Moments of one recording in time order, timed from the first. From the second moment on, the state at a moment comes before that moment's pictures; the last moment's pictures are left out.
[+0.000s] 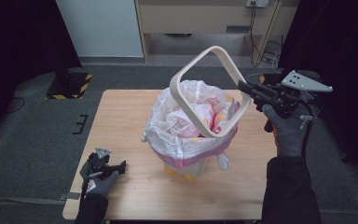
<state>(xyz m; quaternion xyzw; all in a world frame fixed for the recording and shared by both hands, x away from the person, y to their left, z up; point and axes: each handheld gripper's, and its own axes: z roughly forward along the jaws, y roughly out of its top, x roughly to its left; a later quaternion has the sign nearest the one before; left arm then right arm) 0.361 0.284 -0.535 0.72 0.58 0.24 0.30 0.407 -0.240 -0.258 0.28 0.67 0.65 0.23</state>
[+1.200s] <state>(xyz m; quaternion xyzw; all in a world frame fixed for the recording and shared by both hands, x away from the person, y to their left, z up) 0.361 0.283 -0.535 0.72 0.58 0.24 0.30 0.424 -0.188 -0.260 0.27 0.75 0.58 0.17</state>
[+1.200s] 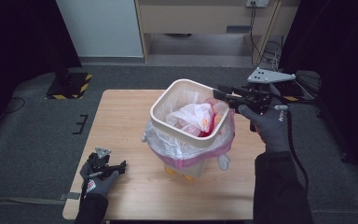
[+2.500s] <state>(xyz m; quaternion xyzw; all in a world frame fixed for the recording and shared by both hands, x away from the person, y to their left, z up) 0.361 0.283 -0.535 0.72 0.58 0.24 0.30 0.436 -0.186 -0.260 0.27 0.75 0.58 0.15</state>
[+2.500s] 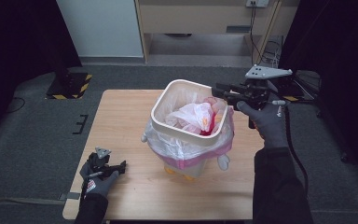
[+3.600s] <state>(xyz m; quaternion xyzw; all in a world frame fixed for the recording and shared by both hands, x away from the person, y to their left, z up) 0.361 0.283 -0.536 0.72 0.58 0.24 0.30 0.381 -0.246 -0.325 0.41 0.61 0.61 0.29</state>
